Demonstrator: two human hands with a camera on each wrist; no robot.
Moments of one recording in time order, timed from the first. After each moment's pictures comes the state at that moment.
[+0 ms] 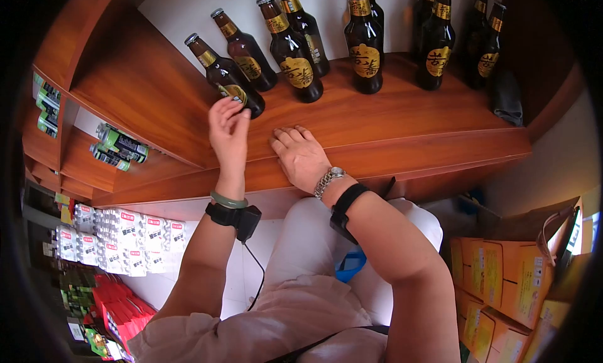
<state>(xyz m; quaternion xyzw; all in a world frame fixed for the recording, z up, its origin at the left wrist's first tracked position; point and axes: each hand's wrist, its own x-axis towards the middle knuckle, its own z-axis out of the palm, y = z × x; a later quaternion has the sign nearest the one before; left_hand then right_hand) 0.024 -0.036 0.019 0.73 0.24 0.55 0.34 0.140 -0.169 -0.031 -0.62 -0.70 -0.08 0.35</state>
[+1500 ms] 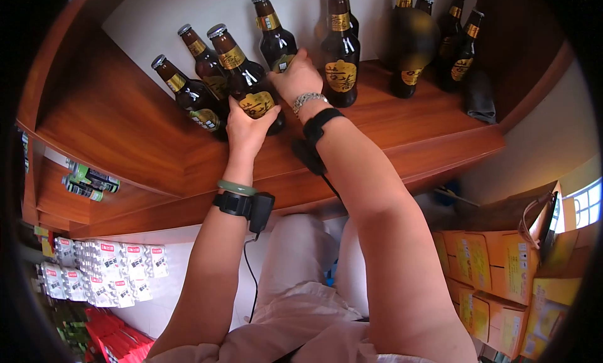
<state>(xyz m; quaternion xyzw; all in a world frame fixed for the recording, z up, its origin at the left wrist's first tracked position) 0.112 -0.031 0.031 0.79 0.33 0.39 0.33 0.268 -0.060 0.046 -0.83 -0.32 0.02 0.46</state>
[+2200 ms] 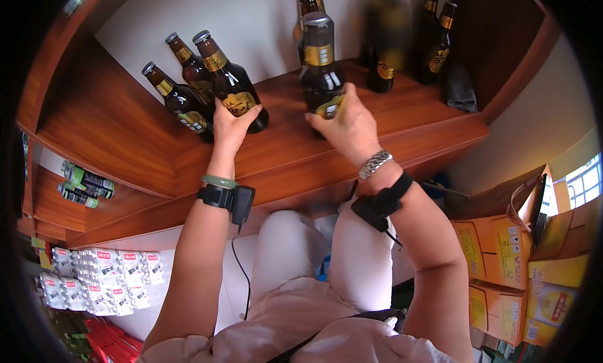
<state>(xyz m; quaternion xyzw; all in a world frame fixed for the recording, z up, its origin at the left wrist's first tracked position) 0.116 -0.010 0.018 0.80 0.26 0.40 0.37 0.252 -0.243 0.051 -0.82 -0.35 0.01 0.45</state>
